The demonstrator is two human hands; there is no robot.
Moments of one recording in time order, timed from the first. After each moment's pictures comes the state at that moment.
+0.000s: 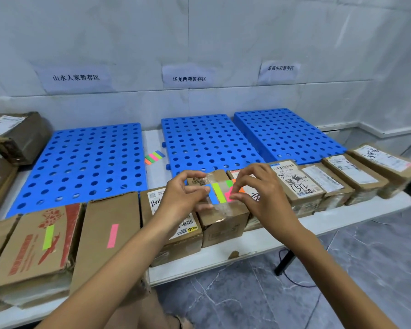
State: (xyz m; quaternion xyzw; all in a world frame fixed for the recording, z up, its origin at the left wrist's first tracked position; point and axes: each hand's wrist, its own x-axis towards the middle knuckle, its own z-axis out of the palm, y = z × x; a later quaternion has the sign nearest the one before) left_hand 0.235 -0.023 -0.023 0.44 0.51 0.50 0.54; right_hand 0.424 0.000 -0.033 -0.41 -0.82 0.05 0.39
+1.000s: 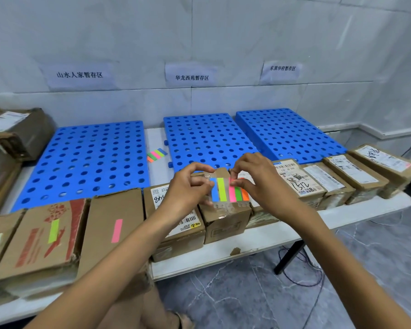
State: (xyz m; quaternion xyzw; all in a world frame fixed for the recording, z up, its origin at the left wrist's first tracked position) left_hand 0.236 -0.020 -0.017 0.54 0.51 0.47 0.49; right_hand 0.419 0.012 -0.003 -0.45 -0.85 0.08 0.25
